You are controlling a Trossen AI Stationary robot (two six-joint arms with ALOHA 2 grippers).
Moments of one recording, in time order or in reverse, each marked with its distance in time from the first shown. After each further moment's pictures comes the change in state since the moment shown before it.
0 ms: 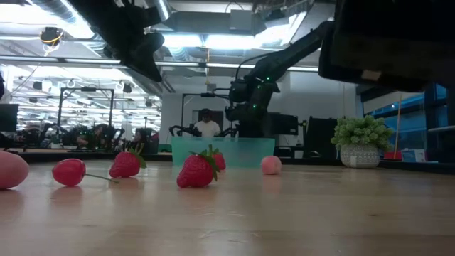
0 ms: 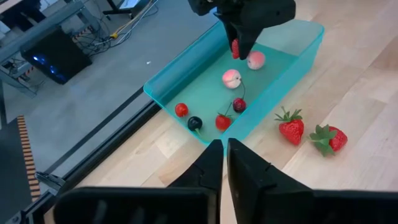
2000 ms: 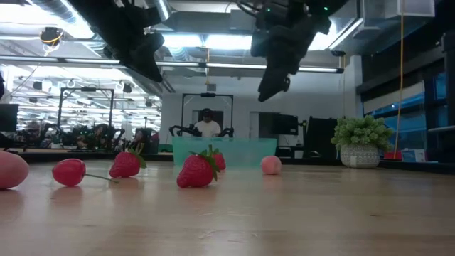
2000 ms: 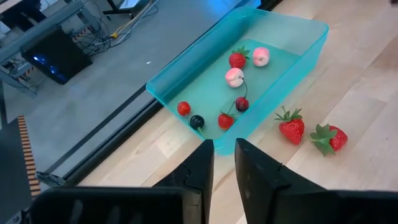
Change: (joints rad) left arm 0.000 0.000 -0.001 0.000 0.000 -0.002; right arm 0.354 -0.736 -0.752 0.284 -0.026 0.216
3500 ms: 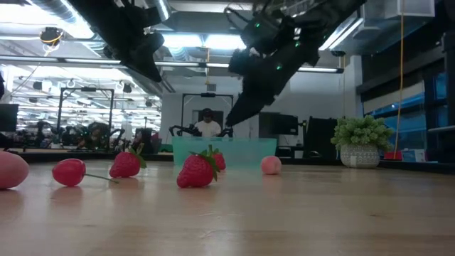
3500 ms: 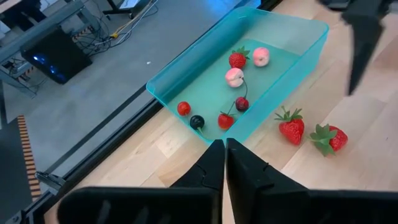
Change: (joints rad) left arm 0.000 0.000 0.000 0.000 0.000 -0.001; right arm 0.111 0.169 -0.133 0.495 0.096 -0.083
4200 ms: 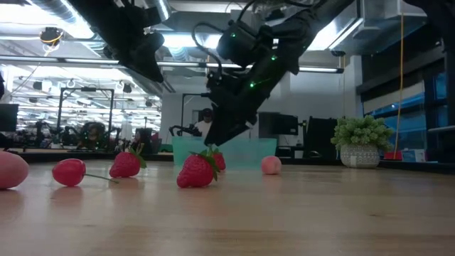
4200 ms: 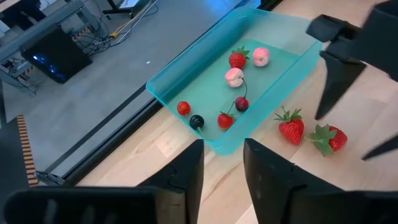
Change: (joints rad) left arm 0.000 0.000 0.000 0.000 0.001 -0.003; right arm 0.078 0.182 0.140 -0.014 0.285 0.241
